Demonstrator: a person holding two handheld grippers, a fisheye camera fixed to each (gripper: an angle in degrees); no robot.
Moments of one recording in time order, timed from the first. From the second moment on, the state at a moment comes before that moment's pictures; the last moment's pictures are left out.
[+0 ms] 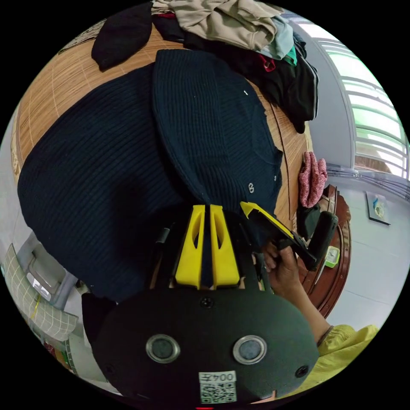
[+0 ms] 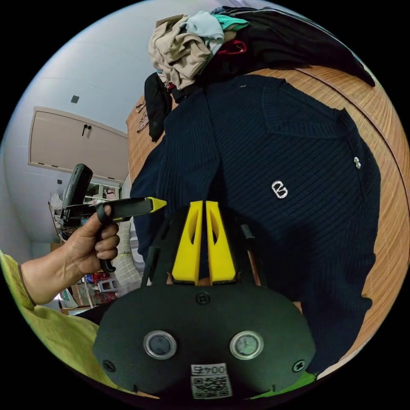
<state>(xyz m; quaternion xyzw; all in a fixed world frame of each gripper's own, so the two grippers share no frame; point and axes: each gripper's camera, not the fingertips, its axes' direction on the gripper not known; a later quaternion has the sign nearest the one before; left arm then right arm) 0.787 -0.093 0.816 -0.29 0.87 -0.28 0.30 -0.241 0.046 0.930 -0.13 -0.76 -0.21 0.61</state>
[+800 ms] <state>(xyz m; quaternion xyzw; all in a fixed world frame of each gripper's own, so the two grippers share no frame) 0.783 -0.166 0.800 -0.25 0.91 -0.23 0.25 -0.219 0.008 0.971 -0.13 -0.71 -0.23 0.66</state>
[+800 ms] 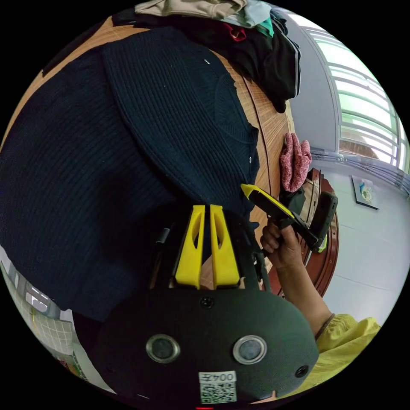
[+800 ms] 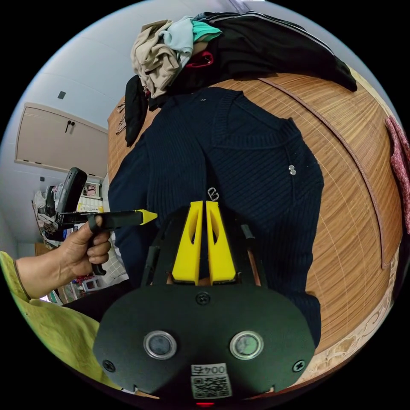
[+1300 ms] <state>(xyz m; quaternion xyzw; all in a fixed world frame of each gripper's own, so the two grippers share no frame) 0.772 -0.201 0.806 -0.23 0.91 -0.22 0.26 -0.234 0.013 0.967 -0.14 -0.70 -0.23 0.66</state>
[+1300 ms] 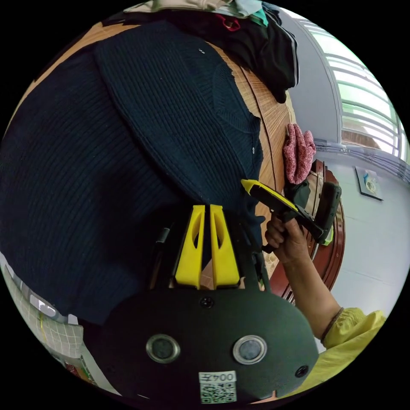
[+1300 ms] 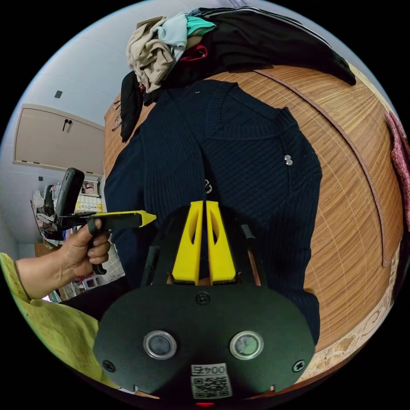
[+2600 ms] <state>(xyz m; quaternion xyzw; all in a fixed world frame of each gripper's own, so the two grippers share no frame) 0.683 -0.252 0.874 -0.16 0.85 -0.07 0.50 -0.303 0.147 0.864 -0.29 -0.59 -0.28 0.69</state>
